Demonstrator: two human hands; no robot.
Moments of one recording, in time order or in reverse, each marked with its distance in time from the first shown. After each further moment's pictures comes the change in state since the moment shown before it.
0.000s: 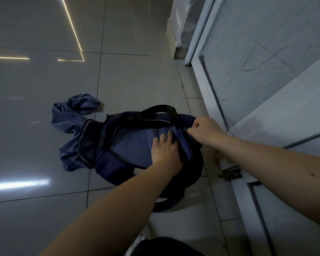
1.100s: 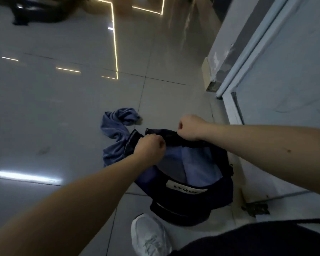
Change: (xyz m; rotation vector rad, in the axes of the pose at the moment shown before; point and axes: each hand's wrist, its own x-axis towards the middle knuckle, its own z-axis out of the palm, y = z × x) left_hand -0.050 -0.172 -0.047 -0.549 0.219 -0.152; right_hand 0.010 -0.181 0.002 -0.348 -0.193 -0.338
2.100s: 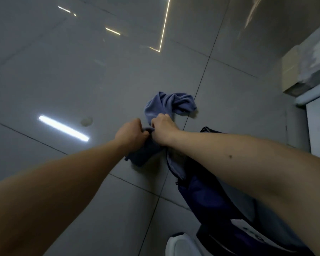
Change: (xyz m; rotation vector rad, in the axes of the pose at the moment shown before) left_hand -0.003 -0.262 -0.035 -0.131 0.056 -0.572; right_hand 0.167 -0.239 0.176 -0.167 -0.097 -0.368
